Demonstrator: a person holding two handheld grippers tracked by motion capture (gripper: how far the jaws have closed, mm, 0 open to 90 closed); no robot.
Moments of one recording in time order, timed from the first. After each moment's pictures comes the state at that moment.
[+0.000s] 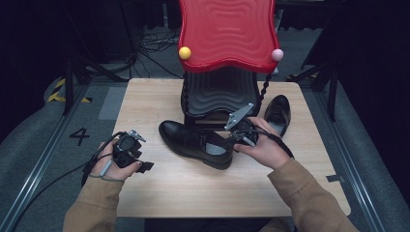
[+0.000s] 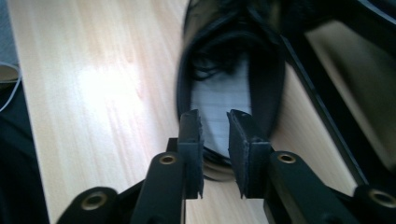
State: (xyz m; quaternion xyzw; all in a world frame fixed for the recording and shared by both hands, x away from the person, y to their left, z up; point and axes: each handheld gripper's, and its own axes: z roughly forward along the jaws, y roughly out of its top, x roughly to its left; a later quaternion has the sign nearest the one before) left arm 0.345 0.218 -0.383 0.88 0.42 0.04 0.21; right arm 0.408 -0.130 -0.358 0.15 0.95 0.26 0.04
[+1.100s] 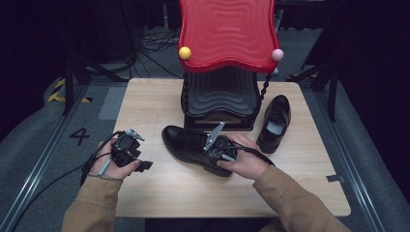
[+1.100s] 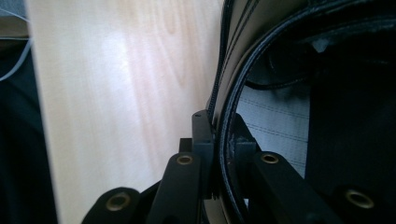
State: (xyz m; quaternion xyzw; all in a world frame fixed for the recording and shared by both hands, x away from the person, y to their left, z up) left arm 0.349 0.221 -0.383 0.88 0.42 0.04 0.21; right arm 0.386 -0.087 -0.398 0.11 0.97 0.20 0.00
